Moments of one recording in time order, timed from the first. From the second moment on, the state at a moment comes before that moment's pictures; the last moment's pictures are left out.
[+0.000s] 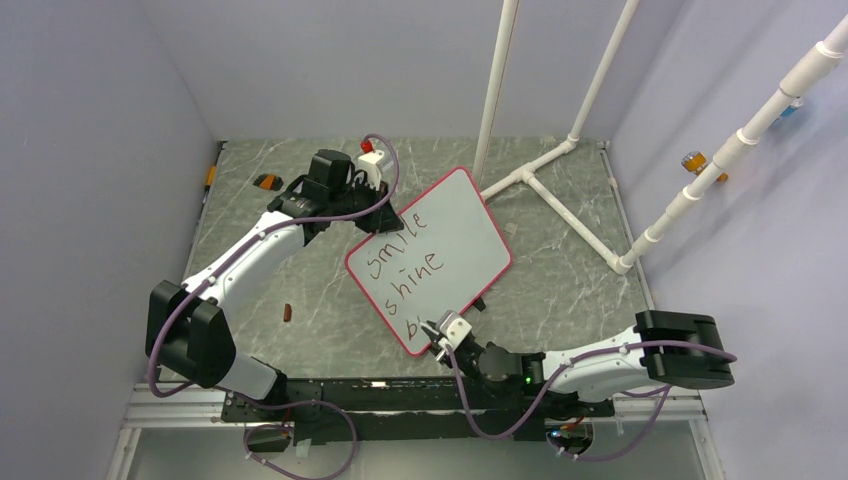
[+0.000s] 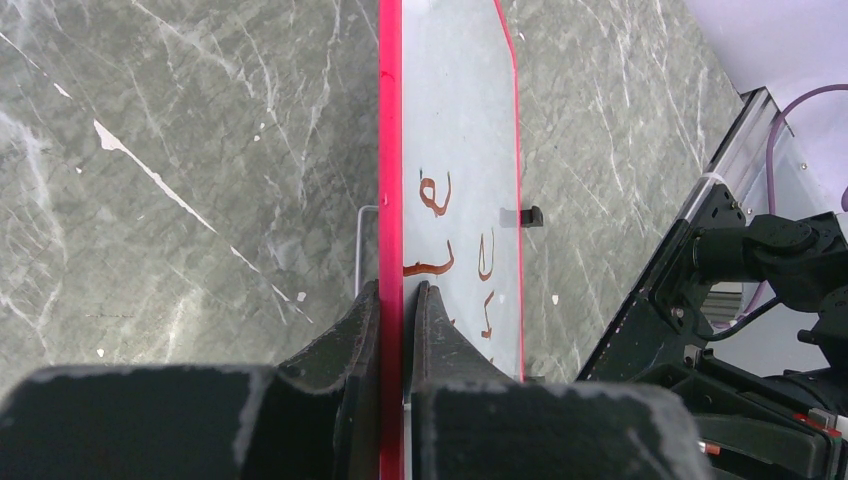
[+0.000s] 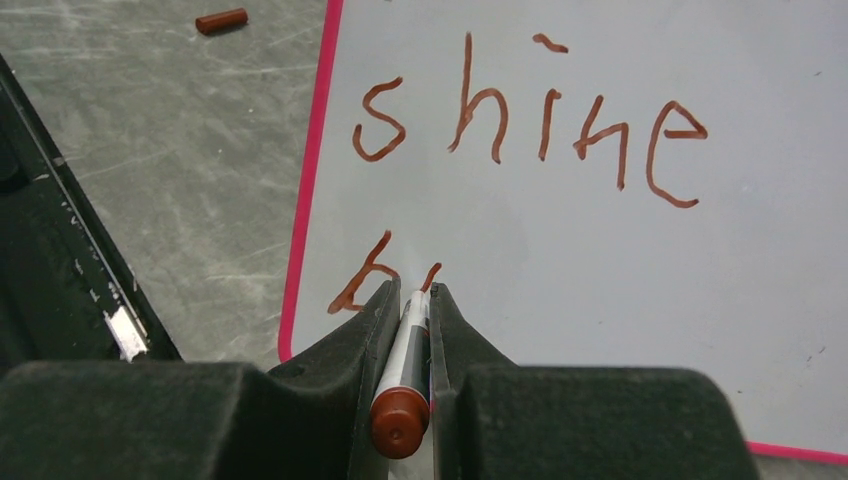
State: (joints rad) left arm -0.45 1.46 1.23 -0.38 0.52 -0.15; right arm 1.52 1.16 0.18 0.86 0.68 -0.11
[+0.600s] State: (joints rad) left arm -0.45 1.46 1.23 -0.38 0.52 -0.15; right arm 1.53 1.14 0.20 0.76 0.64 -0.05
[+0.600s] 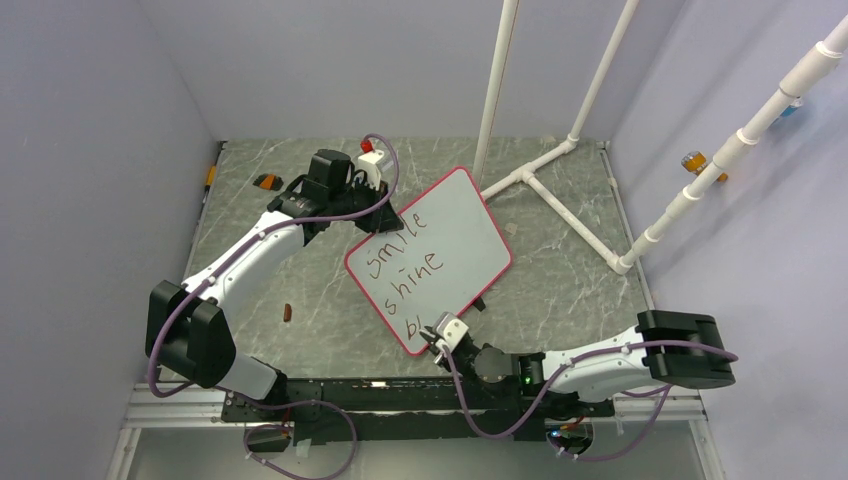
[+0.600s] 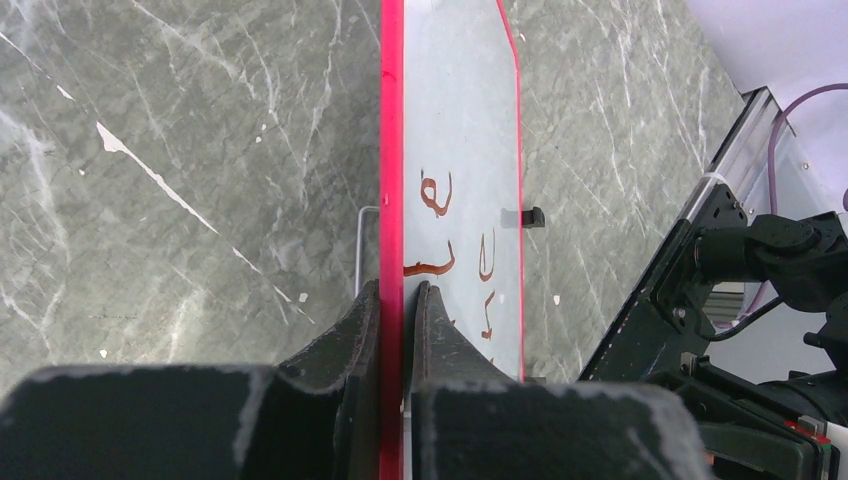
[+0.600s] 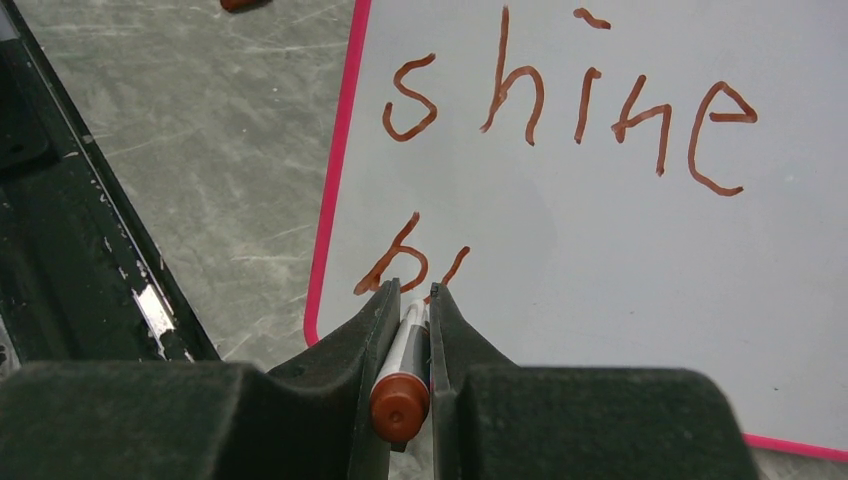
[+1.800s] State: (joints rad) left arm -0.45 1.46 1.23 -0.38 0.52 -0.15; right arm 1.50 1.26 0.24 0.94 0.76 -0.14
